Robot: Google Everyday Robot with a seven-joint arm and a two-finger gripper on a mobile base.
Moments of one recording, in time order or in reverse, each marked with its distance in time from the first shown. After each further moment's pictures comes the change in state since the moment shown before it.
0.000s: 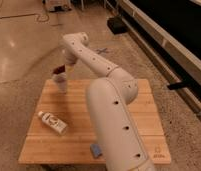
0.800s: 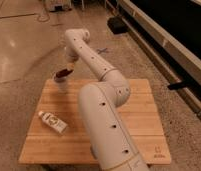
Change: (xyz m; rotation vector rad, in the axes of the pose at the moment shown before) arm 0.025 -0.003 -0.005 -0.041 0.002 0.014
